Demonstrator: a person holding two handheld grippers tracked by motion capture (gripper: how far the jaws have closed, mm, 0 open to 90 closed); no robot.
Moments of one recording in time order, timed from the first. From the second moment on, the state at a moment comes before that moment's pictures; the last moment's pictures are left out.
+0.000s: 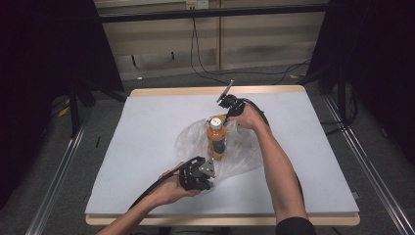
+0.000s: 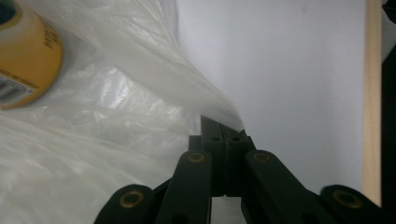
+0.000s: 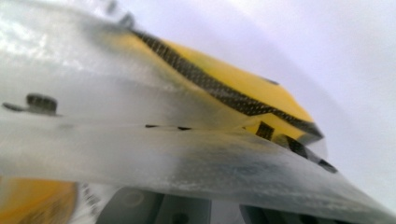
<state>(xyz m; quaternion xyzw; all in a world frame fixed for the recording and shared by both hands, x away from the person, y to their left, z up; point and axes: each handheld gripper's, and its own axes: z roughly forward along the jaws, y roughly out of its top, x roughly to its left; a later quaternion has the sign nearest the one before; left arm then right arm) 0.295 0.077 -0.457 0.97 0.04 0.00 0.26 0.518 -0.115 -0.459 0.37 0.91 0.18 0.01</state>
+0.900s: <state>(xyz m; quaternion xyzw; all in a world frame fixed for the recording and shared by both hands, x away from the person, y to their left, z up) 0.293 0.079 -0.450 0.96 0.02 -0.04 0.27 0.532 -0.139 -0.459 0.43 0.88 0.18 0.11</state>
